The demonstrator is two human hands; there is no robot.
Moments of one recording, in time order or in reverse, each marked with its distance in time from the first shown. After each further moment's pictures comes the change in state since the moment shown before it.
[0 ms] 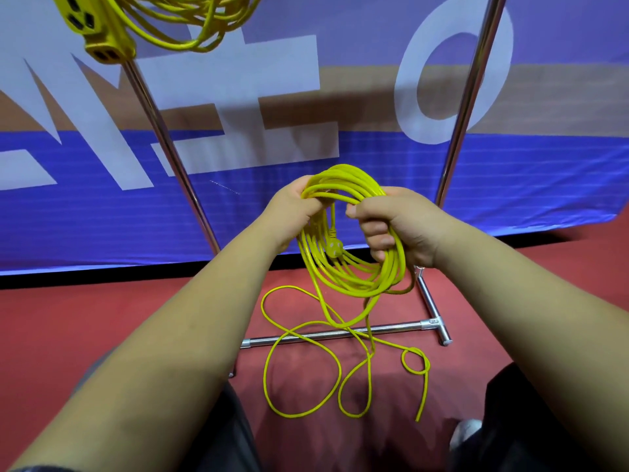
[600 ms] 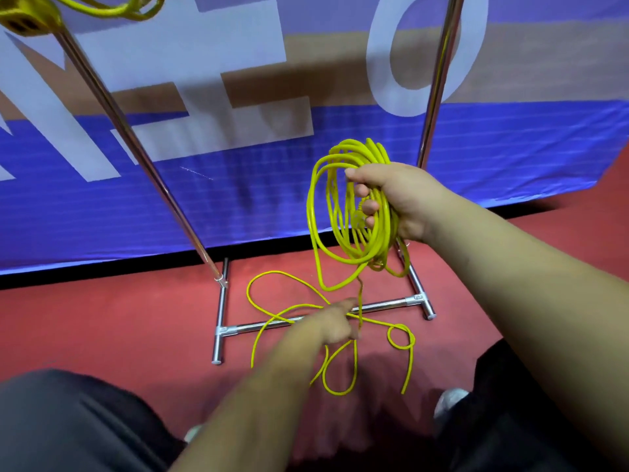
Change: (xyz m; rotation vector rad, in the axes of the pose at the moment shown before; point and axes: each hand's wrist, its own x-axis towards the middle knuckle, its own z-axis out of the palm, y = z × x) left_hand -0.099 -0.166 0.142 0.579 -0.627 -0.515; right_hand 0.004 0.011 -0.038 0.123 0.175 0.023
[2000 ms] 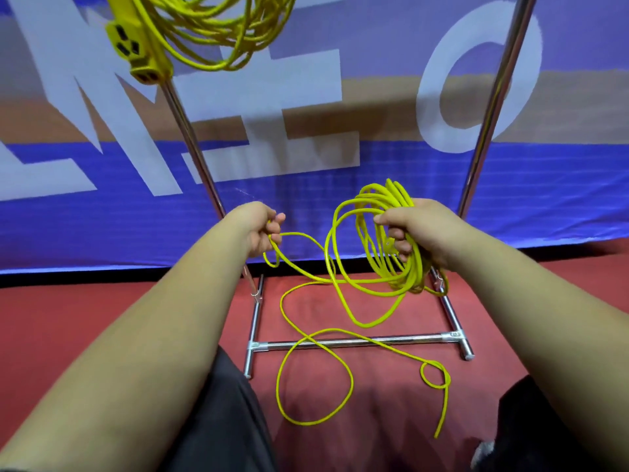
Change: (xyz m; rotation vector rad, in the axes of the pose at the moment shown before) left_hand -0.115 -0.006 -0.270 -1.241 0.561 -0.147; right_hand 0.024 0.006 0.016 -0.235 -0.008 -0.055
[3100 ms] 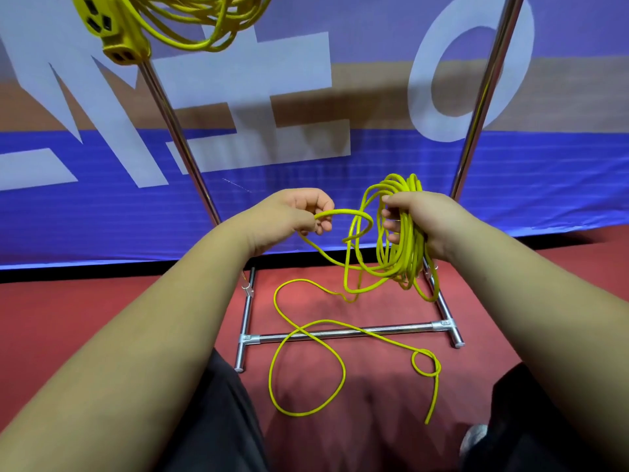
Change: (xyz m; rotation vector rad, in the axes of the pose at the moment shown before) left_hand -0.062 -0.016 0.038 0.740 -0.591 0.633; right_hand 0.010 0.008 -0.010 0.158 0.189 0.145
